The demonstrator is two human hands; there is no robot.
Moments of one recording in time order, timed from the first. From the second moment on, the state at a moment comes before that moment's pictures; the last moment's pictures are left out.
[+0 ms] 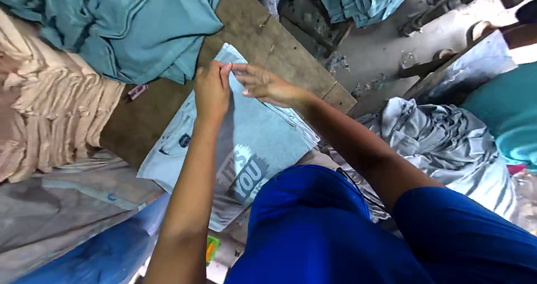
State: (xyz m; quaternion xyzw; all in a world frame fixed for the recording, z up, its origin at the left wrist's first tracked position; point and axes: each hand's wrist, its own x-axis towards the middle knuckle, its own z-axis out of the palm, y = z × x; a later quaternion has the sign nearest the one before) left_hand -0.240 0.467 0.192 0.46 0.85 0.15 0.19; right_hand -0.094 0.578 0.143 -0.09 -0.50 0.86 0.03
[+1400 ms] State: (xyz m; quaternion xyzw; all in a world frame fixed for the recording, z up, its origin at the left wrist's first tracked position) left_hand -0.249 0.381 0.193 0.51 0.74 0.41 0.12; right_hand 0.039 0.634 0.130 -0.48 -0.61 0.56 0.30
